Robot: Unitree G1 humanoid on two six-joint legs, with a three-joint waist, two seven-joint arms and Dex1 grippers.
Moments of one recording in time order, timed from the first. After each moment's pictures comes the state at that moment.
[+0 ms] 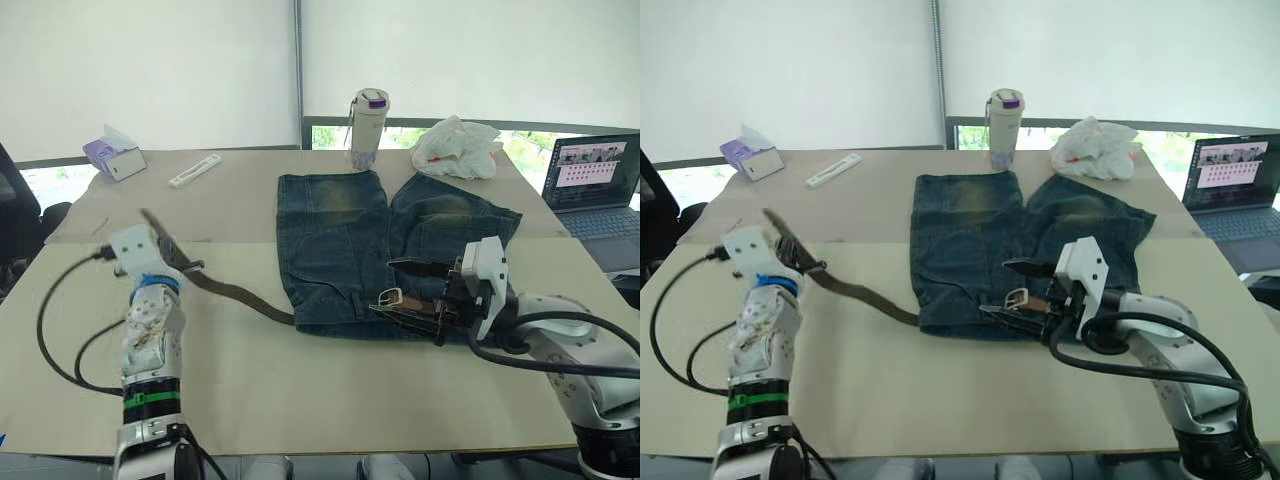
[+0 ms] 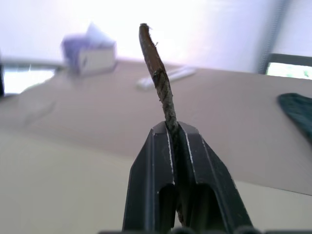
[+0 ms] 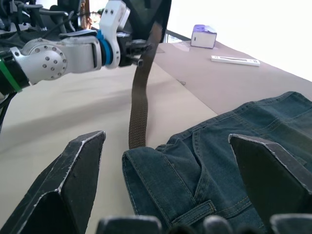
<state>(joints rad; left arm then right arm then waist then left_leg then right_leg) -0.43 0.35 0.25 0.14 -0.13 0.11 -0.07 -0.22 -0.68 -0.11 -0.51 0.65 0.54 0.88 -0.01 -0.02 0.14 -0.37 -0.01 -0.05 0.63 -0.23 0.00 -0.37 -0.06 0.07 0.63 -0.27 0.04</state>
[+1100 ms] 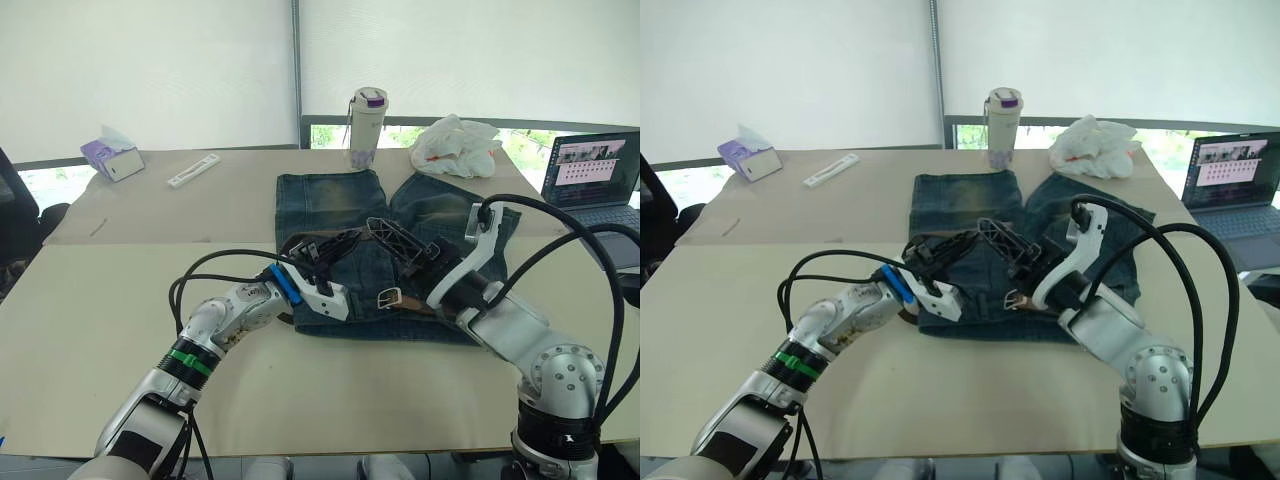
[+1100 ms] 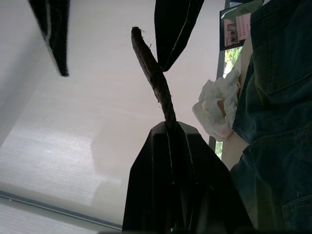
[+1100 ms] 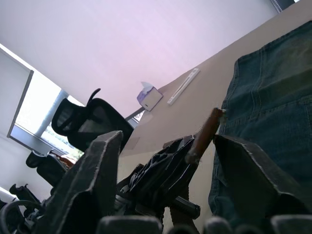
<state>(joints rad) -0.63 0.43 -0.40 0.25 0.86 -0.60 0.12 -0.35 -0.33 -0.20 -0.51 1.56 0.82 -0.34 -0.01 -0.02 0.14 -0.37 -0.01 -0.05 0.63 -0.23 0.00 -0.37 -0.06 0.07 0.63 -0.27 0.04</state>
